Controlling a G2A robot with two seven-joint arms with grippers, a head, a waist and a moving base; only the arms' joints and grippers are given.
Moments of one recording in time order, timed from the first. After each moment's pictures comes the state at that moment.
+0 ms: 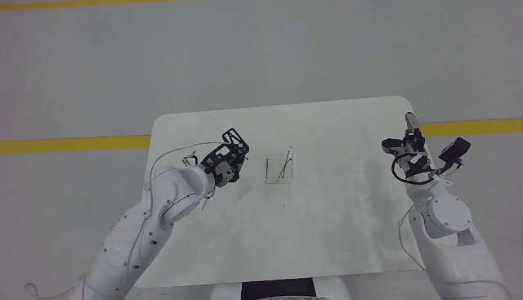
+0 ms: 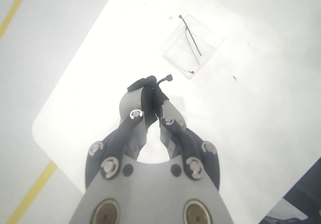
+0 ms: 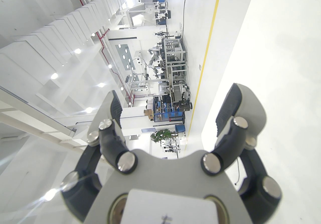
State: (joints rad) left arm 1.34 -1.02 -1.09 -1.88 1.18 -0.34 -0.79; right arm -1.73 -1.15 1.60 -1.80 0.42 0.00 0.00
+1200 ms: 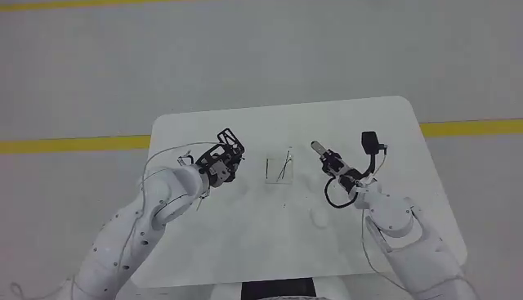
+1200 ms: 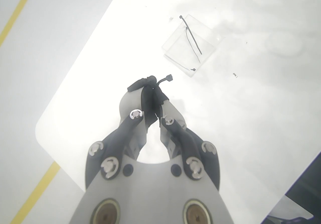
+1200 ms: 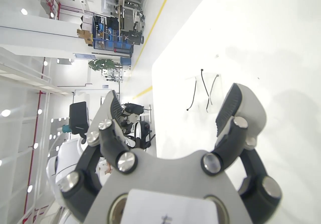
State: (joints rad) left arm 1.34 -0.97 -1.08 -1.90 1.16 -0.34 -0.76; right arm -1.64 -1.15 1.28 -1.87 -0.10 0.22 0.28
